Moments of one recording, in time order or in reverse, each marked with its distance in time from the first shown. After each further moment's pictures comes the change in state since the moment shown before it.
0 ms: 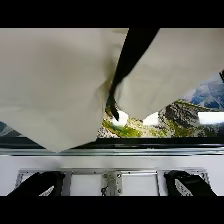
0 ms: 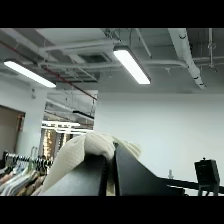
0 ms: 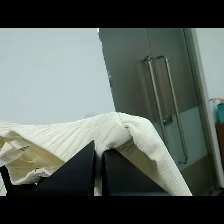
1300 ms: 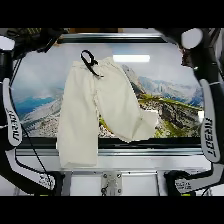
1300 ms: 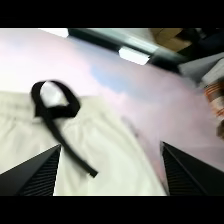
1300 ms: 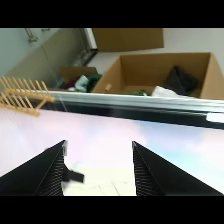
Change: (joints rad) left arm 0.716 -0.824 -0.003 0.216 -0.524 -0.315; right arm 0.065 -0.678 -0.093 -0.418 -0.205 -0.113
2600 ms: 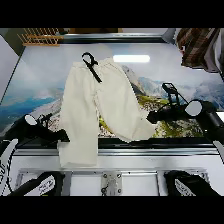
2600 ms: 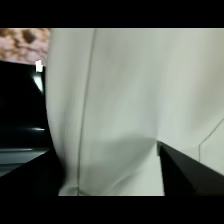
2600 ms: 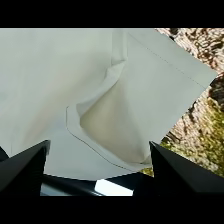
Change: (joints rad) left arm 0.093 0.528 -1.407 0.399 -0.266 0.020; right arm -0.076 0.578 -1.155 -0.159 0.483 0.016
